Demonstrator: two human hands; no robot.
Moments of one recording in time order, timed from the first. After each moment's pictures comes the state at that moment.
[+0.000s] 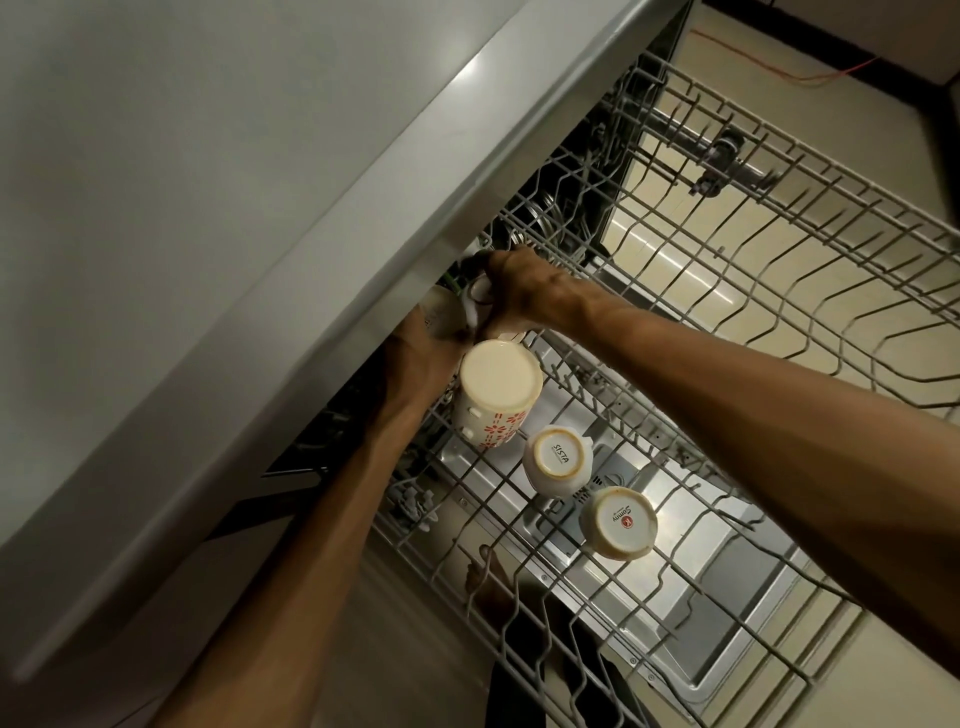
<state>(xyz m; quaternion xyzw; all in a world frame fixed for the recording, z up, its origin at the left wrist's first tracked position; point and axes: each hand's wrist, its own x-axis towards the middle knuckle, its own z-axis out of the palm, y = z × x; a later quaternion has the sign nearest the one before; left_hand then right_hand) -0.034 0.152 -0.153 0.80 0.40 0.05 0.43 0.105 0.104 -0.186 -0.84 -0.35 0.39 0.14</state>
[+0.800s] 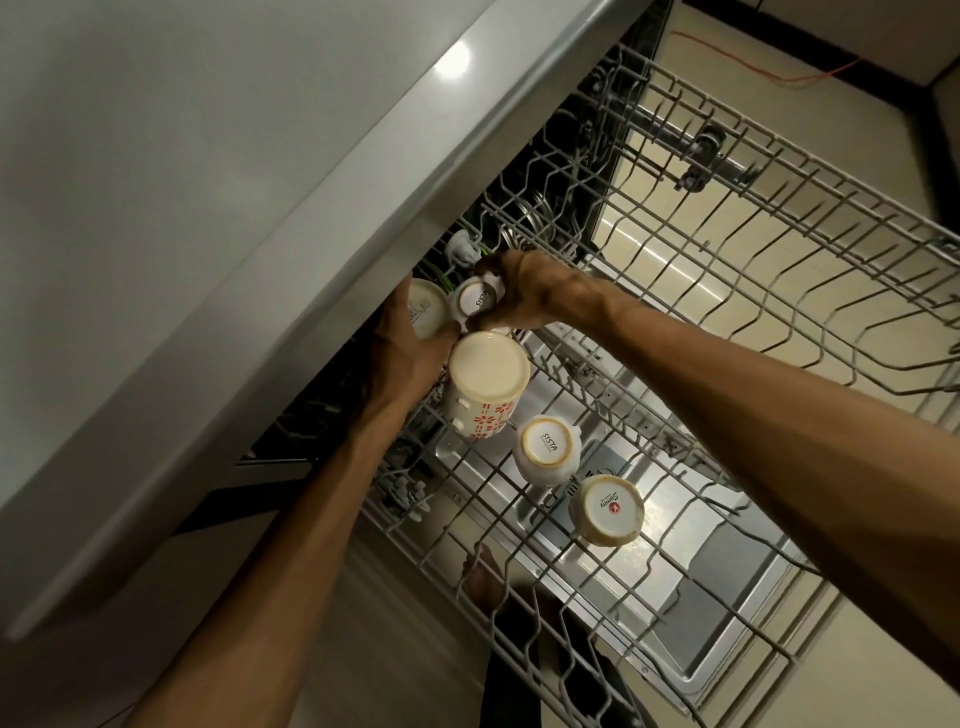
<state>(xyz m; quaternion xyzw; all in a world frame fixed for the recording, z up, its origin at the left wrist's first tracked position) -0.043 0.153 -0.156 0.82 0.41 0.03 0.40 0.106 0.080 -0.175 -0.84 -0.37 0.38 0.14</state>
